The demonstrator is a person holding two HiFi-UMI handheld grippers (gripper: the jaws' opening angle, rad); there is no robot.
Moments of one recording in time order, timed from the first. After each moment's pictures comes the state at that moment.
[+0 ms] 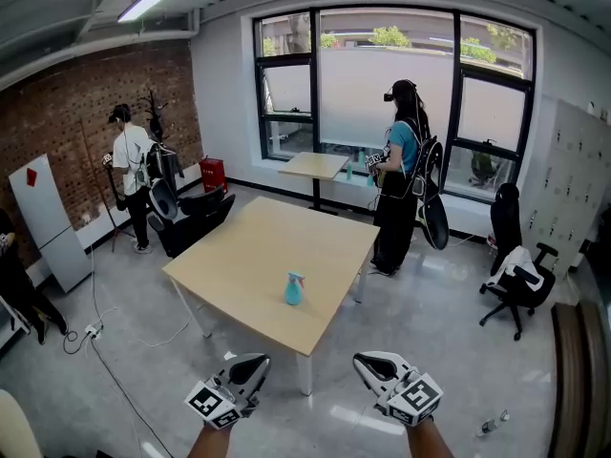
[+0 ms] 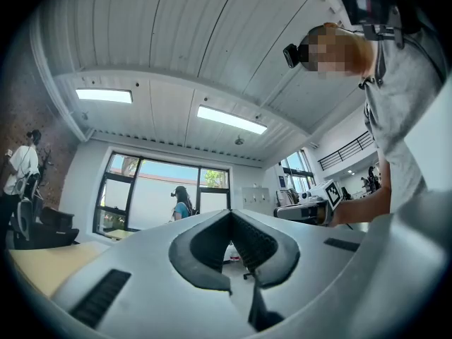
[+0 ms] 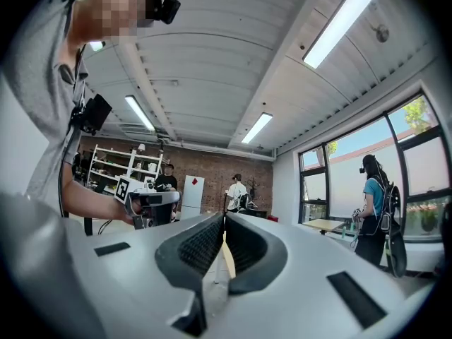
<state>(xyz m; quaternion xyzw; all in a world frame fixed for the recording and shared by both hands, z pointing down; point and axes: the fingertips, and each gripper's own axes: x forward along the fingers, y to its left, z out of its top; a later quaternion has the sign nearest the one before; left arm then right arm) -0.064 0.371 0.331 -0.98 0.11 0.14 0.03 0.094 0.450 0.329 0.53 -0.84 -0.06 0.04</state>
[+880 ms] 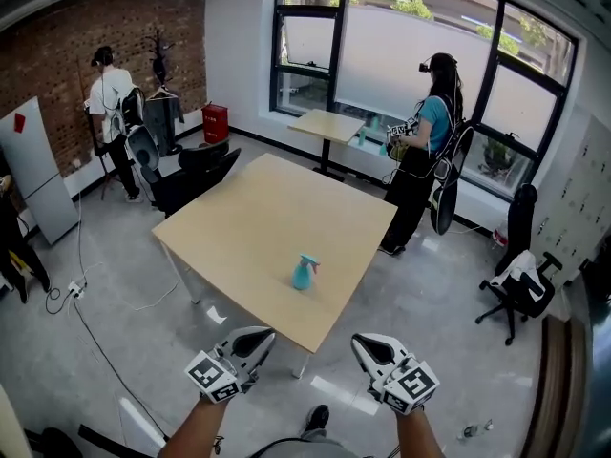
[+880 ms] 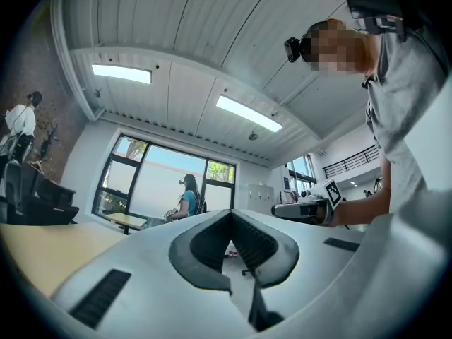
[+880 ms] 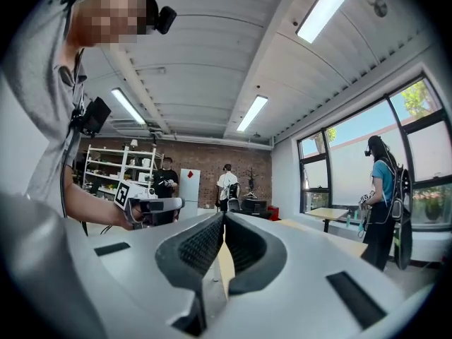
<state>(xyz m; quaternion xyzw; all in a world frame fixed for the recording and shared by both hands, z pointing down) -0.046 0.206 0.384 -0.99 0.10 0.13 -0.03 0.093 0.281 0.368 0.54 -0.84 -0.02 0.05</state>
